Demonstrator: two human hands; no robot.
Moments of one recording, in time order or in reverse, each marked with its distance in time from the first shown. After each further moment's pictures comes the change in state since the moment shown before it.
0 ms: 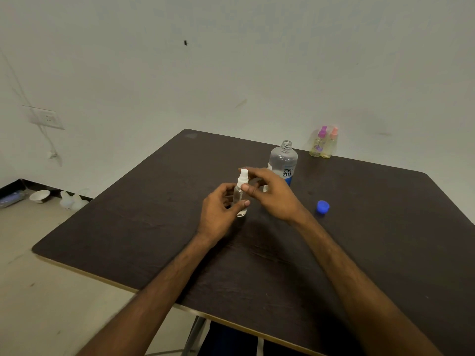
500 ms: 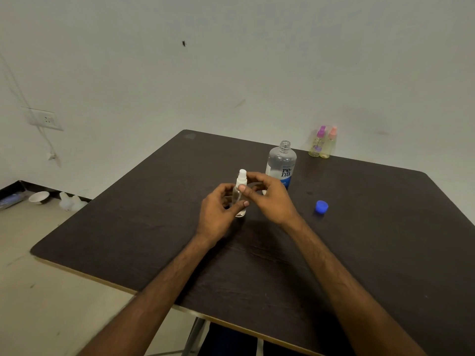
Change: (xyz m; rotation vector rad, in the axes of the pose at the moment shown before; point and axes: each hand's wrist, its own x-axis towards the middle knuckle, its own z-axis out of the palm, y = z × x) left_hand -0.001 0.003 -0.001 0.000 0.001 0.006; right_hand -0.005 0.006 0.017 0.174 0.140 0.051
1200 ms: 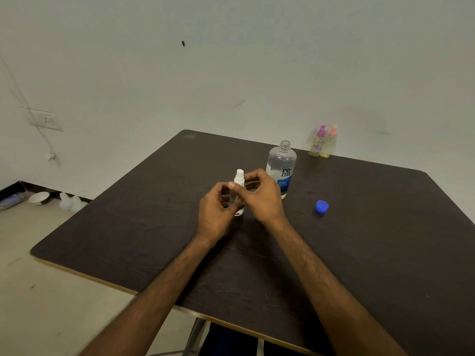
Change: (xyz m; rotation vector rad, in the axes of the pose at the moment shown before) left_hand 0.000 0.002 0.001 0.053 0.071 0.006; right_hand 0.004 -0.004 0.023 0.006 0.206 0.096
